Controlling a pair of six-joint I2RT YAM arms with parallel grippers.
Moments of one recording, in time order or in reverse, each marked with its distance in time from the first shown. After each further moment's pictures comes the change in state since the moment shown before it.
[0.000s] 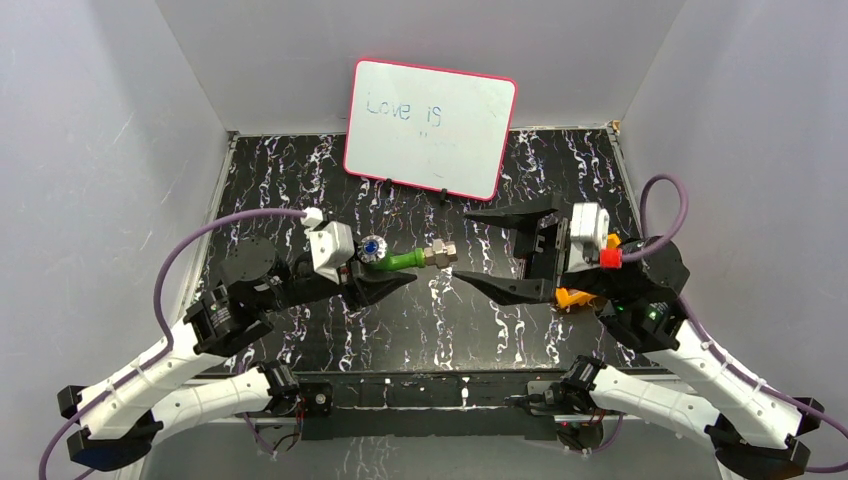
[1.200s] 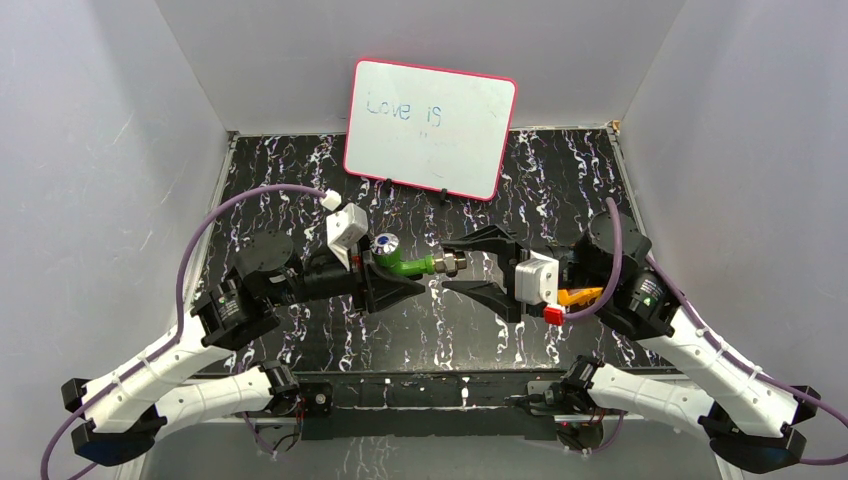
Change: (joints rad) left arm 0.000 0.063 0.048 -0.089 0.043 -0.321; right arm 0.000 0.087 0.113 -0.398 -0.256 -0.721
